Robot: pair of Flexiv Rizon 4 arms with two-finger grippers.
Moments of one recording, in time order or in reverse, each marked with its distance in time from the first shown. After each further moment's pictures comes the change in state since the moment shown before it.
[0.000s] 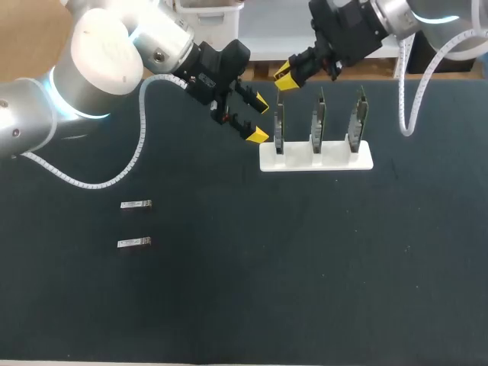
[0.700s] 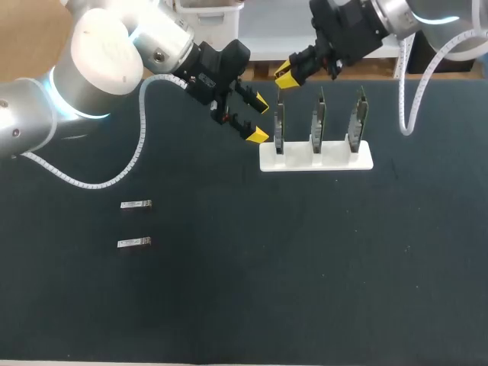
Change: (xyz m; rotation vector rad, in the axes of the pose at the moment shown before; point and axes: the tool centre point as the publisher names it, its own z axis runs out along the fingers) left arm 0.000 0.000 0.000 0.000 0.000 0.000; right arm -0.001 -0.003 -0.001 0.015 -0.006 -0.004
